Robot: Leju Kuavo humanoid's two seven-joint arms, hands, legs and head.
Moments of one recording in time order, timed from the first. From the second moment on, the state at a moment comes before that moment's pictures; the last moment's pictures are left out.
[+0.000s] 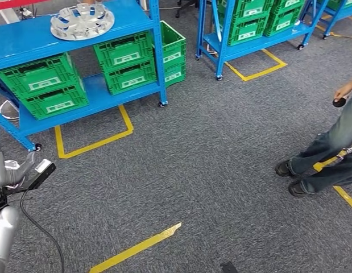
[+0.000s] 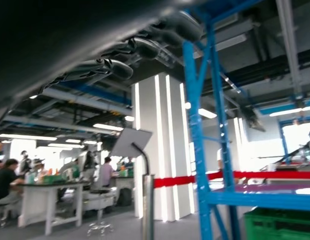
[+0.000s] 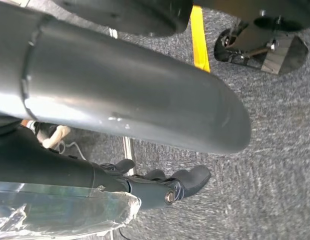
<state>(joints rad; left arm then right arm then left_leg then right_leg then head) -0.34 0.22 0.08 -0.96 -1.26 0.70 -0.17 -0.11 0.24 -1.12 -0.20 1.43 -0.18 0.00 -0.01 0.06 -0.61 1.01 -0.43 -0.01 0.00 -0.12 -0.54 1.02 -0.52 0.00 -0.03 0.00</state>
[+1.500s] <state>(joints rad) -0.39 0.18 -0.01 -0.91 -1.17 0.65 -0.16 -0.12 0.23 -1.11 -0.20 1.39 -0.19 0.00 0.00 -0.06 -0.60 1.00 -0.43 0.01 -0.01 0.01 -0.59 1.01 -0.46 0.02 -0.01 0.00</state>
